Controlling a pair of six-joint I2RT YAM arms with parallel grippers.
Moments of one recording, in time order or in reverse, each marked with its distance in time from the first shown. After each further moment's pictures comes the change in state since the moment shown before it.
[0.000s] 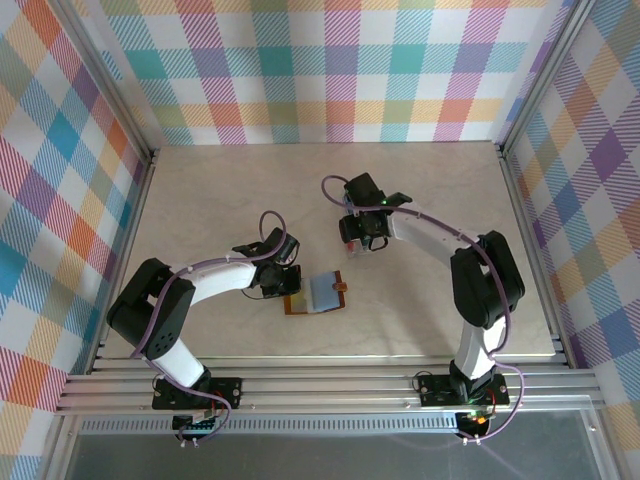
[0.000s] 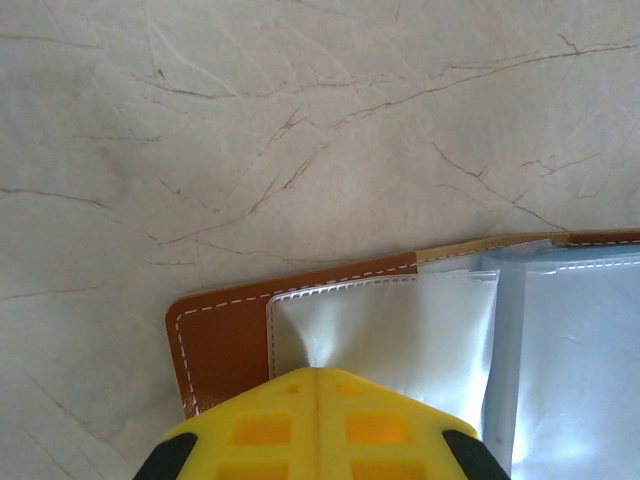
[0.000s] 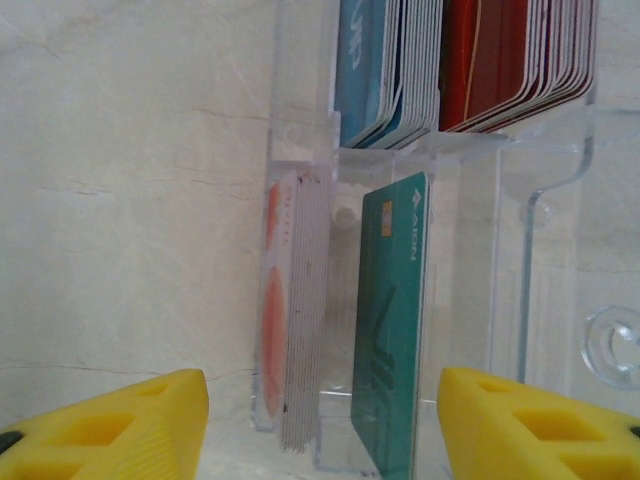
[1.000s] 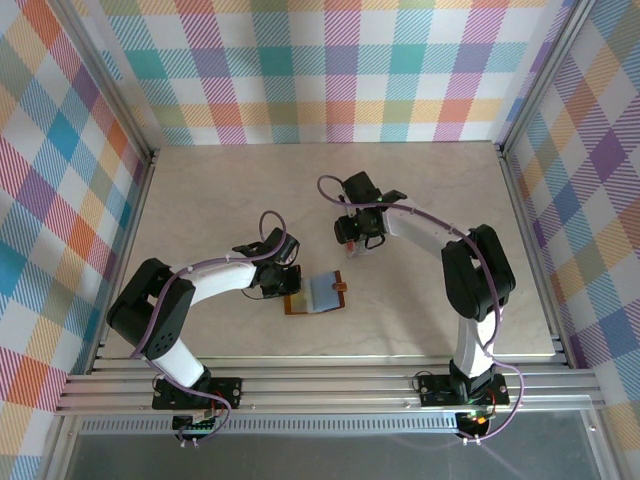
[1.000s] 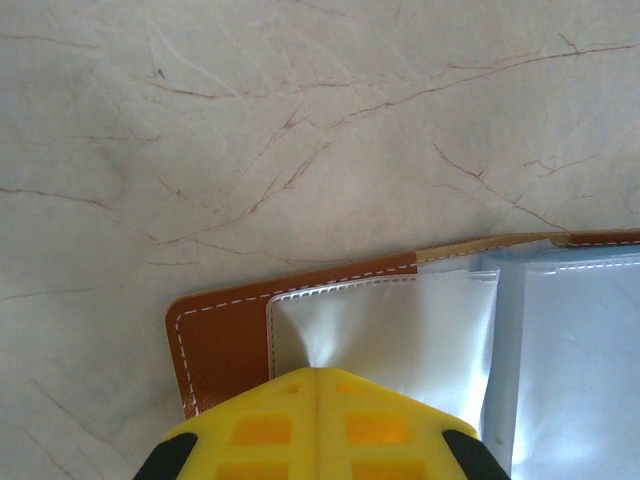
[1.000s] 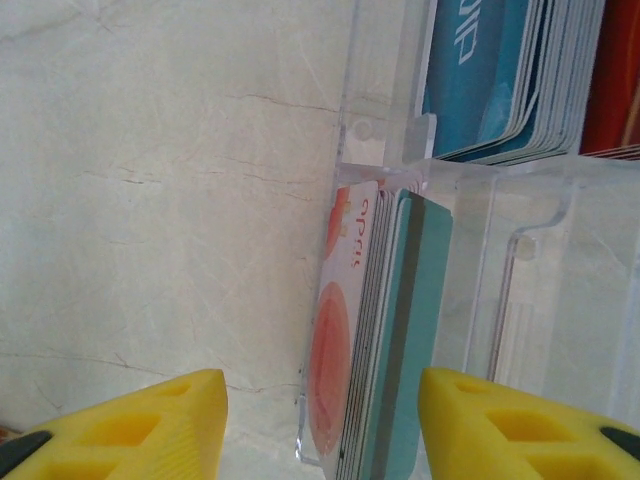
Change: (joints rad) left arm 0.000 0.000 0.000 0.000 0.000 0.000; right arm -0.006 0.070 0.047 0.000 -0.125 -0.033
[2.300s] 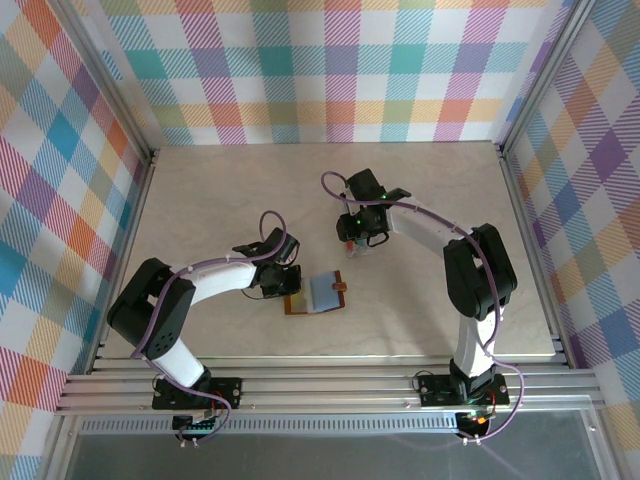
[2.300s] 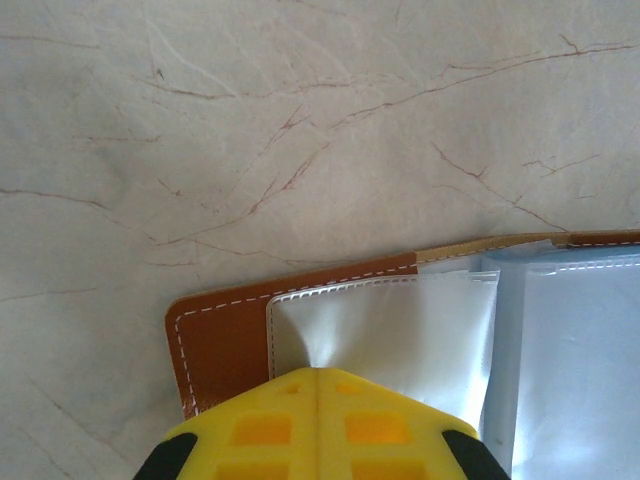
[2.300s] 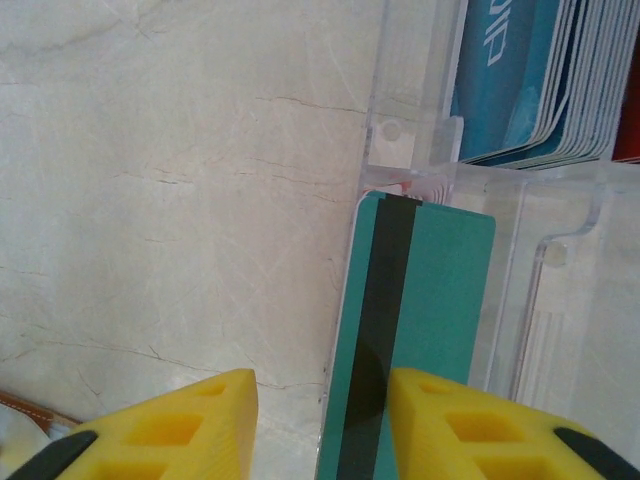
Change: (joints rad) left arm 0.000 0.002 0.000 0.001 0.000 0.000; right arm -0.032 -0.007 0.000 0.007 -0.095 0.000
